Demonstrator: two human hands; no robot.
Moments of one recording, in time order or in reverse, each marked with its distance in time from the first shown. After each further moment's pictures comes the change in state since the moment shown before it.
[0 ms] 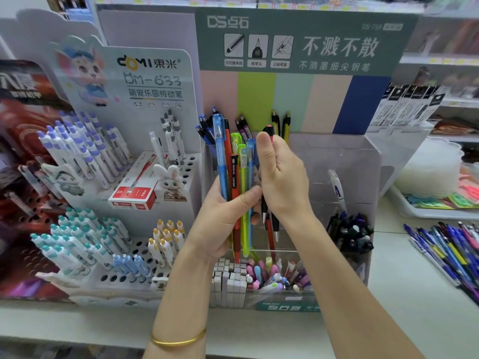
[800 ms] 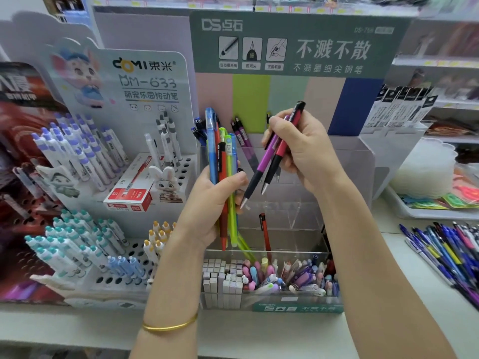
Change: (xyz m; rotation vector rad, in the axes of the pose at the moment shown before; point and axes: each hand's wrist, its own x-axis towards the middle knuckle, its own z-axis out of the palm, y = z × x) left_hand 0.016 0.013 -0.003 0.084 0.154 -0.039; right_hand 0.041 0.000 -0.044 0.539 -0.200 0.138
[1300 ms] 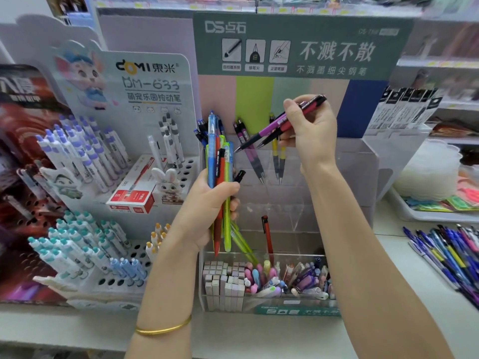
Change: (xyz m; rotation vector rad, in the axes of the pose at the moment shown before) left_hand 0.004 0.000 -0.012 0.062 -0.007 -0.076; right_hand 0.028 0.008 0.002 -0.028 0.376 -0.112
